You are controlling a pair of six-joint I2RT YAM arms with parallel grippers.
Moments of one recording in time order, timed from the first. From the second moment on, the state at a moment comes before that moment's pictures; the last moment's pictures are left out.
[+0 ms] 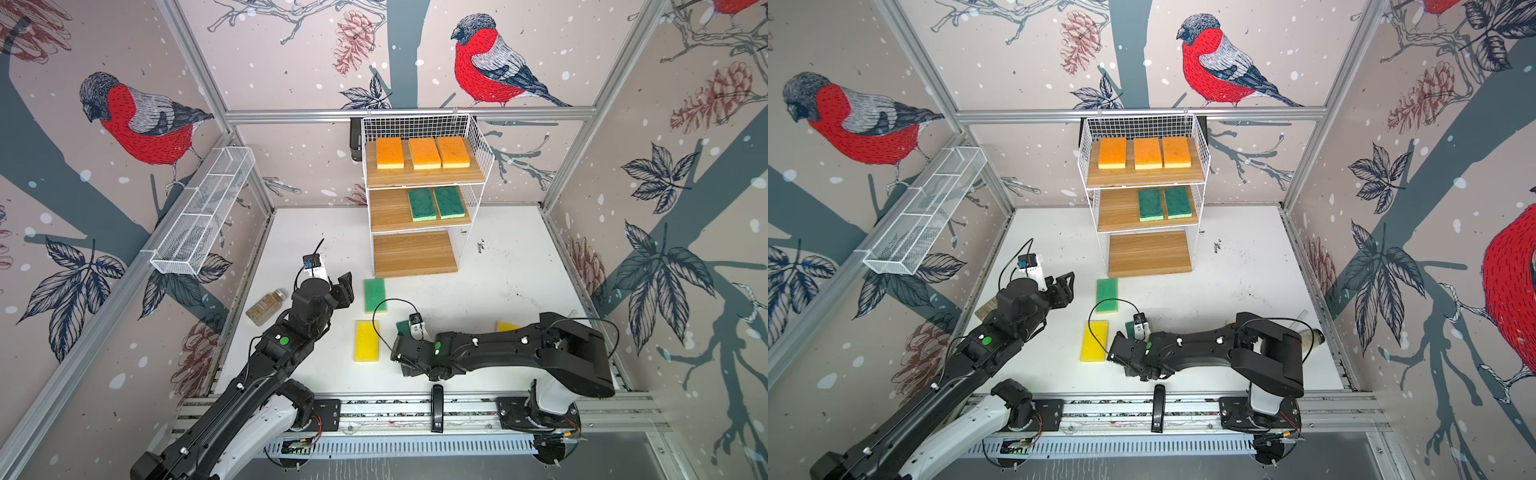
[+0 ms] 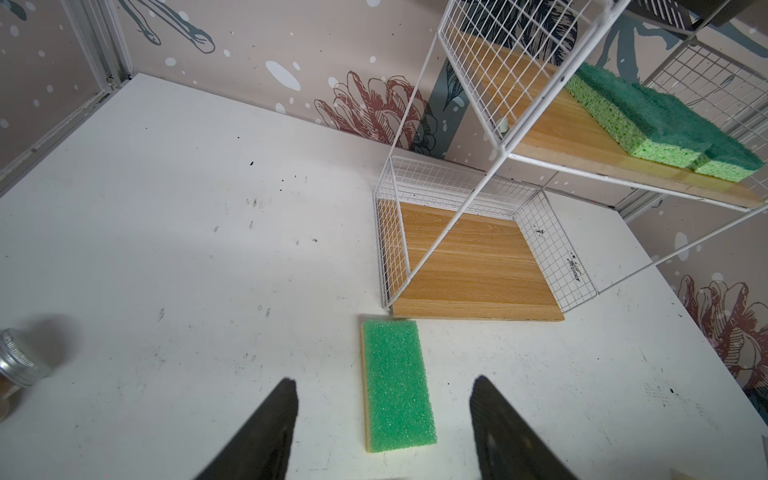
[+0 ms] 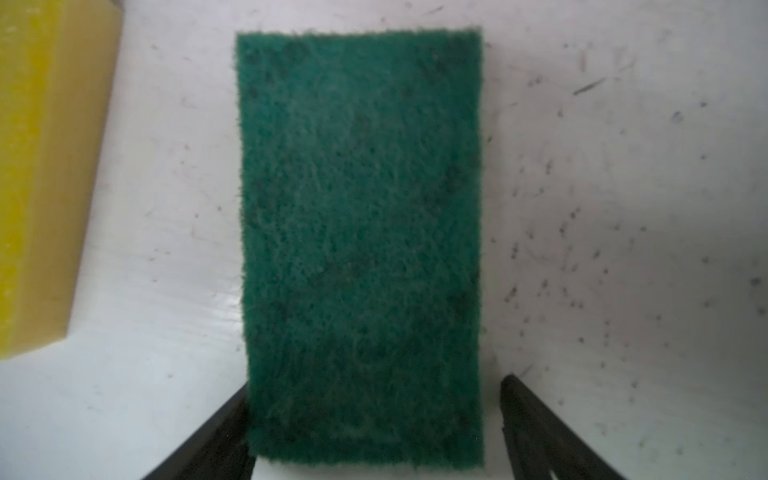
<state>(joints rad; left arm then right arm) -0.51 0.74 0.63 -0.30 -0.27 -0.49 1.35 1.69 0.90 -0.53 0.32 0.97</state>
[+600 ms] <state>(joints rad) -0.51 0.75 0.62 -0.30 -0.26 -0.50 1.29 1.65 0.85 -0.48 0.33 0.81</state>
